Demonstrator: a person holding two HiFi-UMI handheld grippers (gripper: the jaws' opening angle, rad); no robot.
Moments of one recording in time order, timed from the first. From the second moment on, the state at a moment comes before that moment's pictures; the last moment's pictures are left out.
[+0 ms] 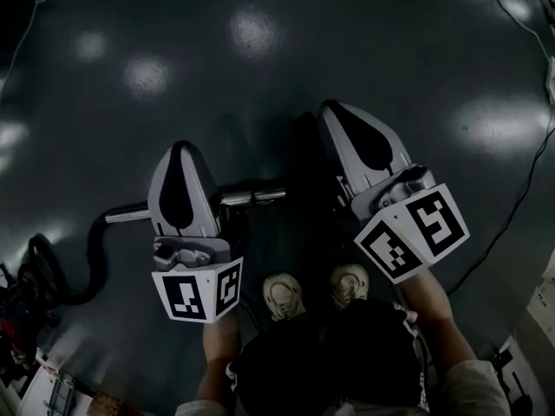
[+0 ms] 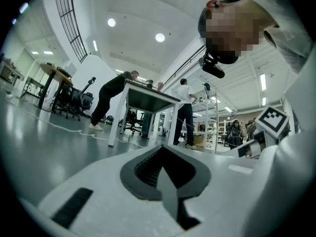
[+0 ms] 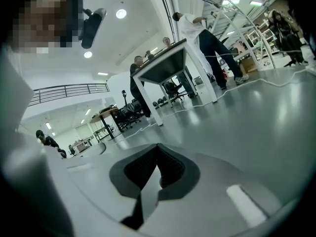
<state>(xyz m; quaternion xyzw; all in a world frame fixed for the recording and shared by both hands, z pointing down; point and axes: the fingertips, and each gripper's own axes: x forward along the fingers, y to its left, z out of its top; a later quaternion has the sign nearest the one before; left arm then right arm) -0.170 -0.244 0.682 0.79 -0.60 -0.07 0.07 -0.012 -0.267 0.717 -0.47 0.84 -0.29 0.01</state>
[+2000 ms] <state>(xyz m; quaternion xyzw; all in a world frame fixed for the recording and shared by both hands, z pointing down) -0.115 -0.029 -0.181 0.80 -0.59 -0.13 -0.02 -0.010 -0.053 -0.167 -0.46 0.89 -0.08 0.03</state>
